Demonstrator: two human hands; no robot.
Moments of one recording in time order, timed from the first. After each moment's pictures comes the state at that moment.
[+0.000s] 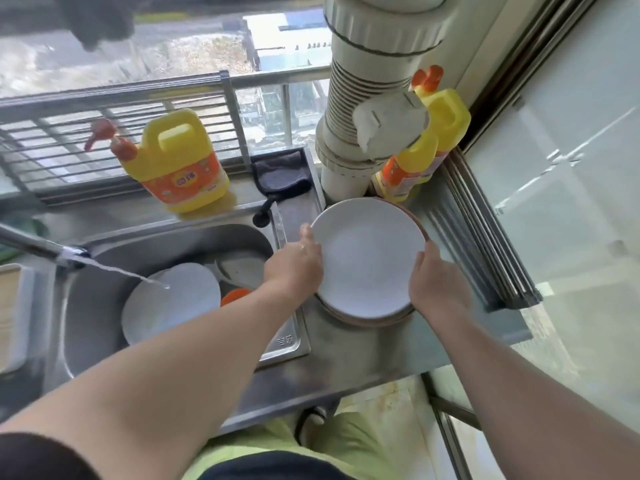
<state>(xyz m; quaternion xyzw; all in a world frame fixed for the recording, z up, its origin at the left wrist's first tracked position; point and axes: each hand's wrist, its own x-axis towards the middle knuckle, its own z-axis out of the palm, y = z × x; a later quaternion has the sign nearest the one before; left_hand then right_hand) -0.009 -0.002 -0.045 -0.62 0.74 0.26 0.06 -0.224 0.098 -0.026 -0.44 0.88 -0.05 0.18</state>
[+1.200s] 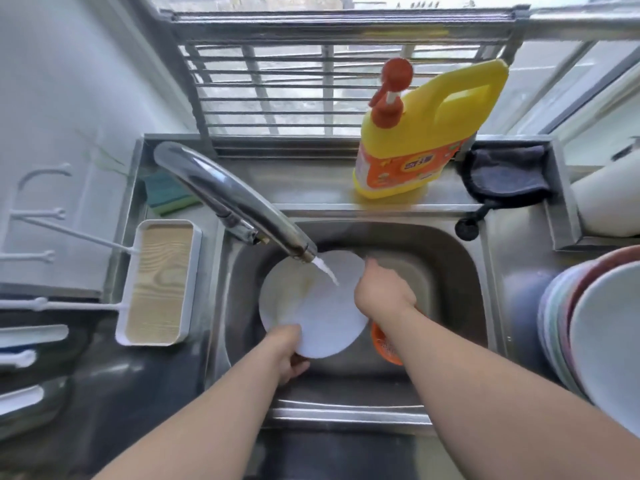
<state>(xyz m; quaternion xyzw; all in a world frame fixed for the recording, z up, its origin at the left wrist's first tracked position) 0.332 0.006 -0.193 -0.77 -0.04 0.63 -0.10 0.163 -0.073 -0.157 -0.51 0.76 0.14 0.37</state>
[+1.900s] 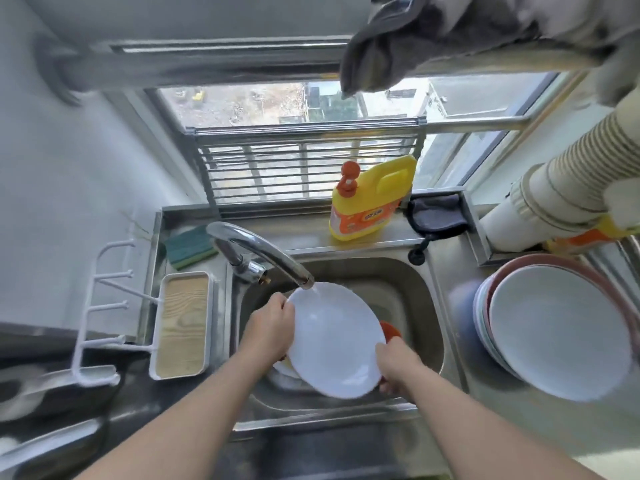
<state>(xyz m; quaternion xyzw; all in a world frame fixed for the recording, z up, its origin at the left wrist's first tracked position) 0.361 -0.033 -0.053 -0.73 0.53 0.43 -0.06 0.127 0.031 -0.091 -0.24 0.81 0.02 0.54</state>
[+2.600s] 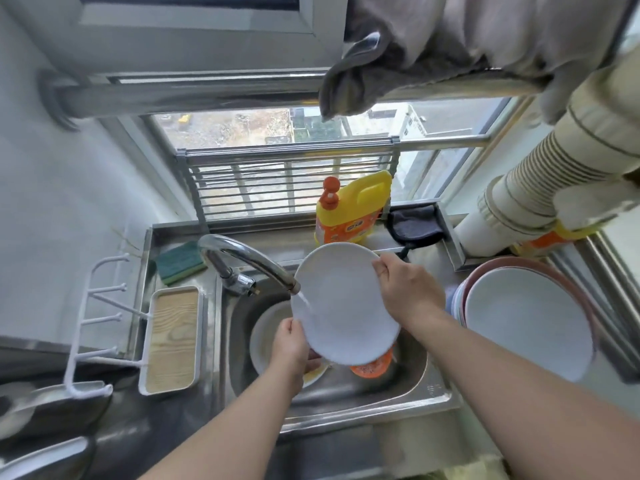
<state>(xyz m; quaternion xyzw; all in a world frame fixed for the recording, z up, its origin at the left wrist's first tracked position) 0.298 -0.005 -0.072 -0.69 0.15 0.66 -0.26 0.091 -0.046 0.012 -0.59 0.78 -0.07 0.19</state>
